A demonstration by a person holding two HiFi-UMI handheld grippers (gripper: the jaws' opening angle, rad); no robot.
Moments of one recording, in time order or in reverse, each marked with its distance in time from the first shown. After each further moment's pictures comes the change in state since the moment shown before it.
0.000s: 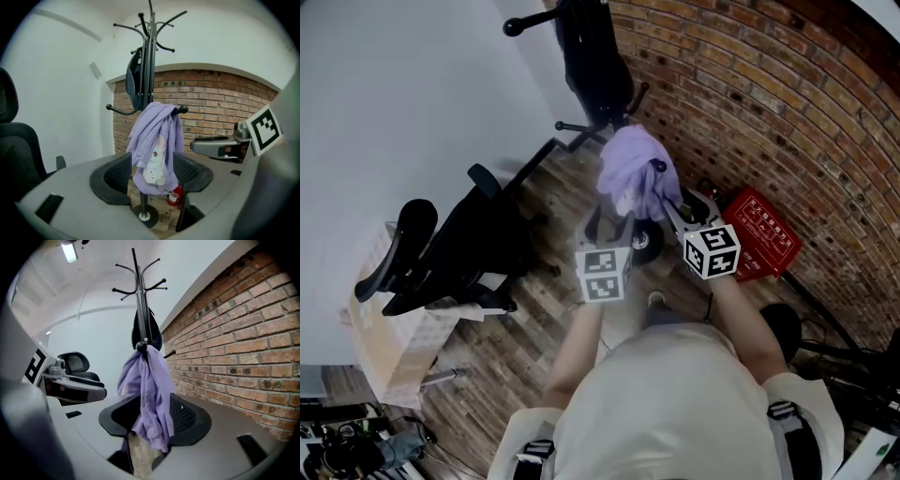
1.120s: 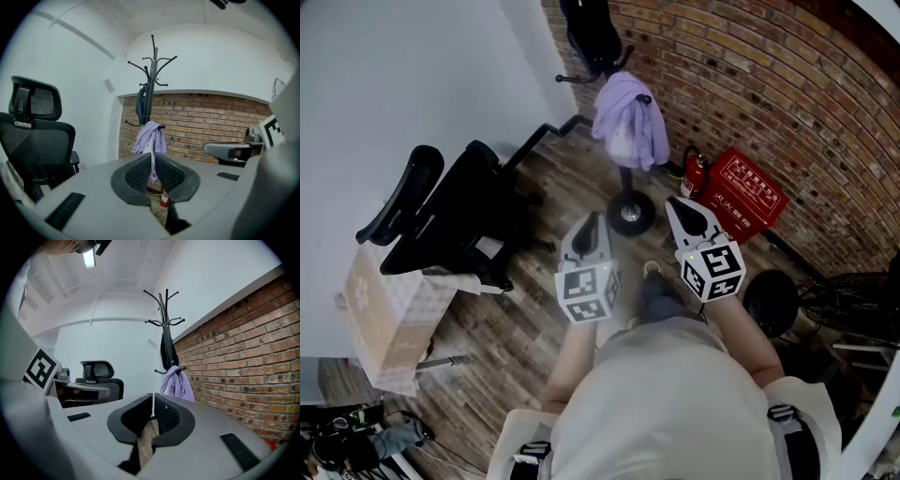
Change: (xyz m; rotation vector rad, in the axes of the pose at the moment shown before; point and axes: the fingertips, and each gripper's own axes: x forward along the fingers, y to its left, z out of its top) left arm -0.199 -0.026 -0.033 -0.078 -0.130 0.027; right arm -0.177 0.134 0.005 -0.051 -0.108 -0.027
